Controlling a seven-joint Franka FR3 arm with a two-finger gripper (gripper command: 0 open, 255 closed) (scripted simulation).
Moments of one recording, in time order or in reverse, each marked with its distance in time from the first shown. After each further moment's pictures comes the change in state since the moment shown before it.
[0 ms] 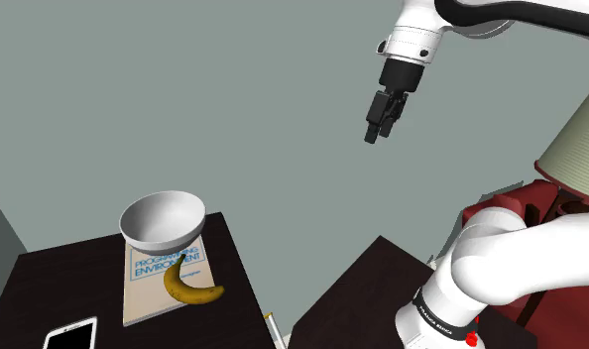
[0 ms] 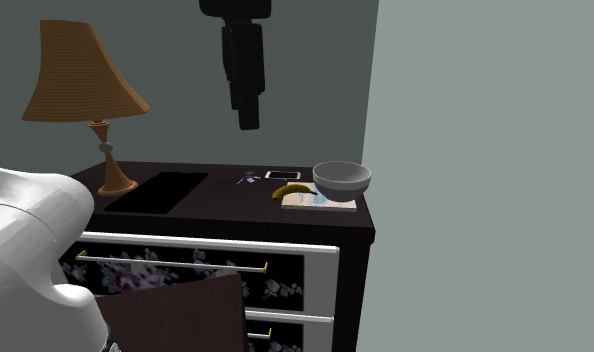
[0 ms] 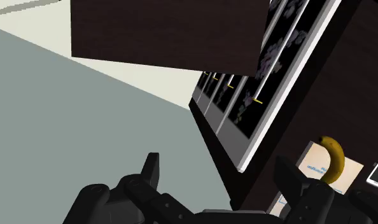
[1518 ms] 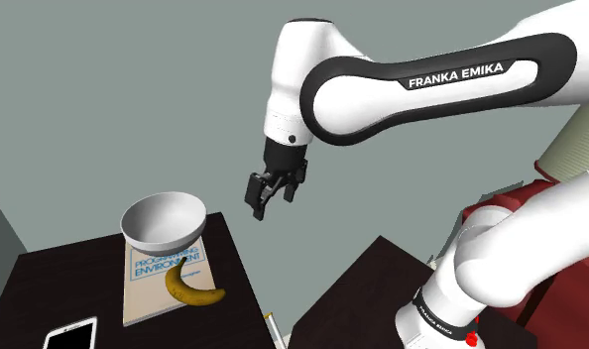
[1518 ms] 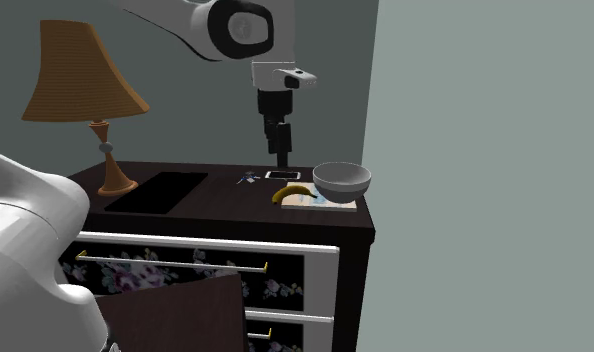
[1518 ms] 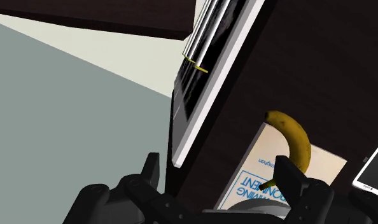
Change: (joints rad) arm 0.076 0.386 0.462 -0.052 0.142 0.519 0.401
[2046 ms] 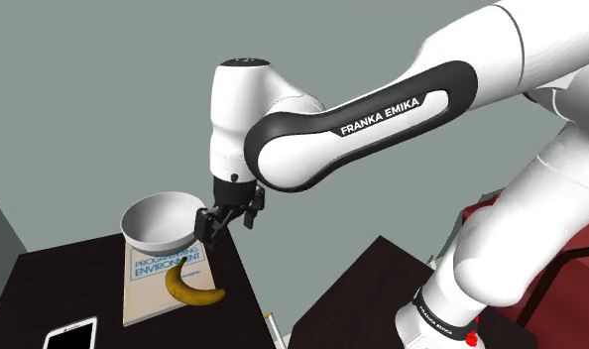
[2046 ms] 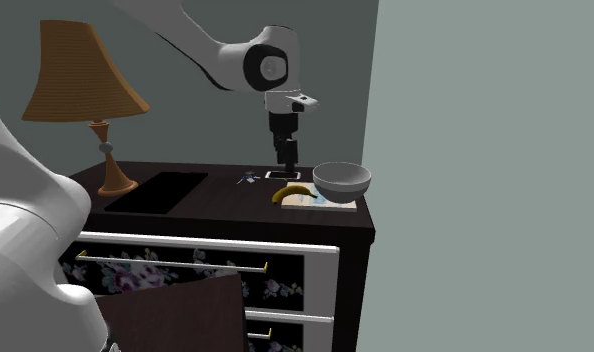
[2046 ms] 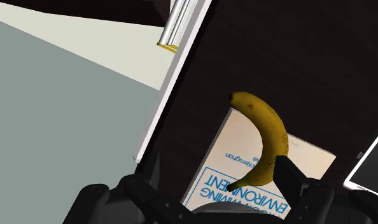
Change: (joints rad) arm -0.020 0.312 0.167 0.129 -0.152 0.176 0.225
